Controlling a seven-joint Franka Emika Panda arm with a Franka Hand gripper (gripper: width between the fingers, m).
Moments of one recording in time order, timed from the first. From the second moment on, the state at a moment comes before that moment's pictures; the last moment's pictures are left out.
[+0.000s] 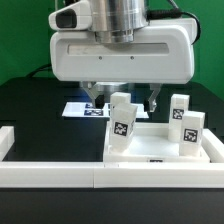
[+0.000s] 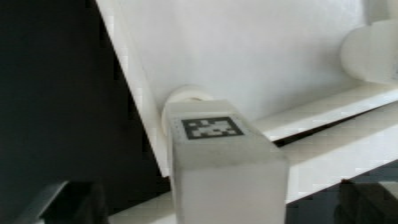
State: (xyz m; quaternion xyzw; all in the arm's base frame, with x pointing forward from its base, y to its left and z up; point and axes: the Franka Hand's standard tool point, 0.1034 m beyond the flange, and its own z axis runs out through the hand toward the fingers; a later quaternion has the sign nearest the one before) arm 0.614 -0.012 0.098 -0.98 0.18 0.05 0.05
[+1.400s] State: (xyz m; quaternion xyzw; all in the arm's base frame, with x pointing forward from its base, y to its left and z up) arm 0.626 -0.013 0.078 -0.78 0.63 0.01 0.04
